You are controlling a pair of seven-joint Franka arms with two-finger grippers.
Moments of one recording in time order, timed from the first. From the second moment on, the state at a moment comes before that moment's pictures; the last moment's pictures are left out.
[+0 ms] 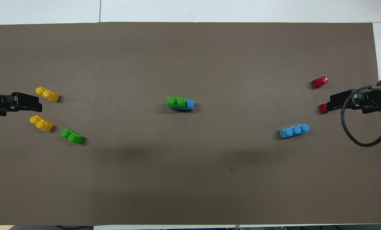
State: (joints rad) left arm 0.02 -0.09 -0.05 -1.75 -0.03 1.65 -0.06; right arm -0.04 -0.08 0.04 -1.70 0.09 1.57 0.09
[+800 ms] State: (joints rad) left arm 0.02 -0.06 -0.05 -1.71 -0.03 1.65 -0.06; right arm -0.03 -0.08 0.03 -1.70 0.01 1.57 0.09
